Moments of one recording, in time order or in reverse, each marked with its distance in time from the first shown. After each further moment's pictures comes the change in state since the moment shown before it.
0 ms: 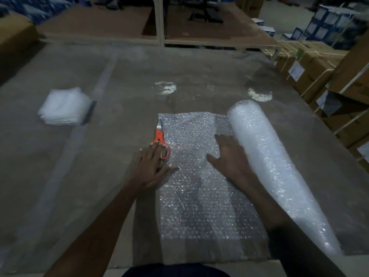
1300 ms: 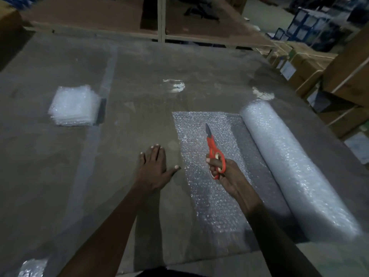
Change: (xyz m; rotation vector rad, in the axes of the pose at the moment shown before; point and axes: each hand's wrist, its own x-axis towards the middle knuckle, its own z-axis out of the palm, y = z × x) left_hand -0.021 -0.066 -0.010 -0.008 -0.057 -0.109; right_hand -0.017 -0.095 0.065 1.574 -0.062 0.575
